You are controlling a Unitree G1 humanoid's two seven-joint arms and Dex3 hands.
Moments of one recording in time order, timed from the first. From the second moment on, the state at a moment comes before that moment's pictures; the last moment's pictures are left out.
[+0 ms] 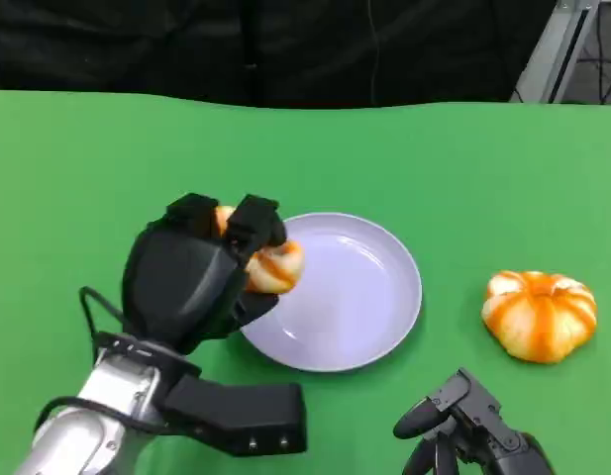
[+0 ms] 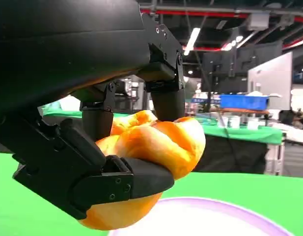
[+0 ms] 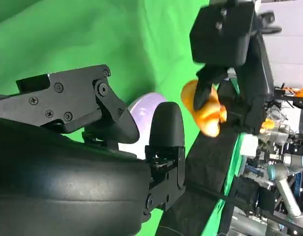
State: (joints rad) left arm -0.31 0.26 -0.44 0.29 0.98 -0.13 0.55; right arm 0.45 -0.01 0.29 -0.15 -0.19 -0.41 0.00
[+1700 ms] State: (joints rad) left arm -0.18 0.34 -0.33 0.02 0.71 -0.08 0.02; right arm 0.51 -0.02 0.31 -0.22 -0.19 -0.41 -0.01
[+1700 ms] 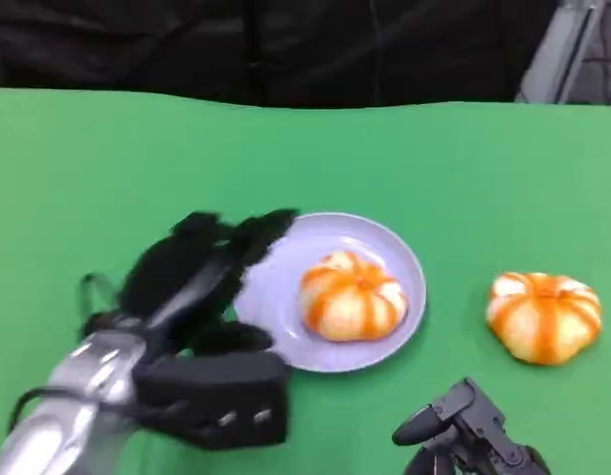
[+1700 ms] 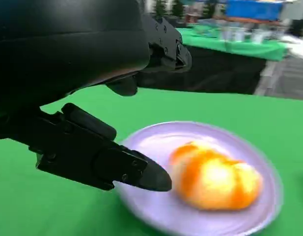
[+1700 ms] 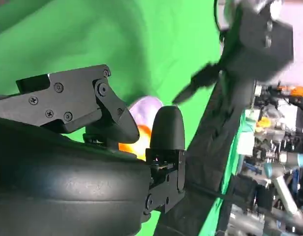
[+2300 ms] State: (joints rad) left arm 0.19 0.23 -0.10 0.21 0.38 -0.73 0.40; right arm 0.49 -0.03 0.28 -0.22 -0.17 -0.39 0.01
